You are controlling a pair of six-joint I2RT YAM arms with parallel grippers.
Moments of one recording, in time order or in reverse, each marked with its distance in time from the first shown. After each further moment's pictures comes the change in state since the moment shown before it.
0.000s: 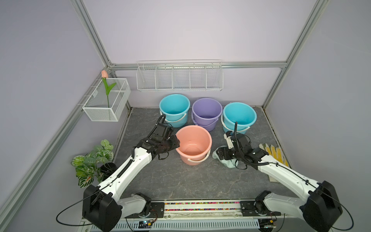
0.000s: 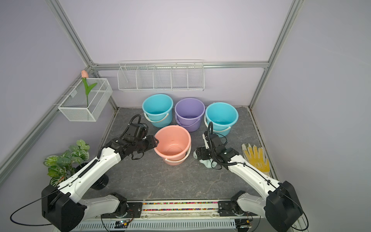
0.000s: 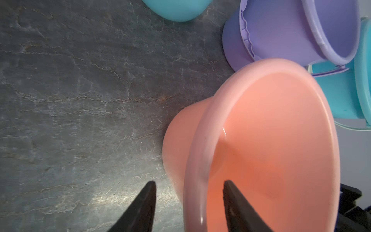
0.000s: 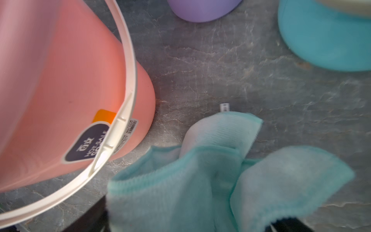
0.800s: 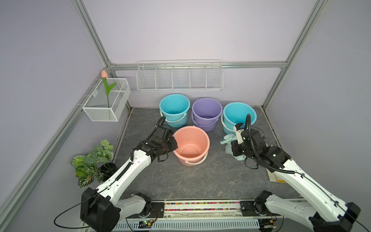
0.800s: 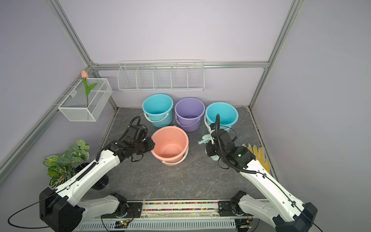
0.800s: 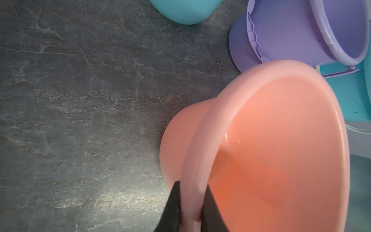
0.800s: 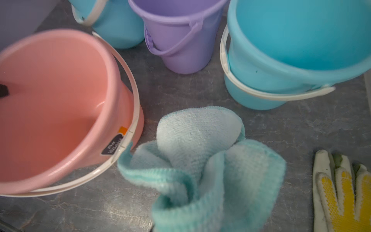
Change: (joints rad) left arm -0.006 0.002 -0.039 0.014 -0.025 -0.016; right arm 0.059 -0.134 0.139 -0.251 0.184 -0.043
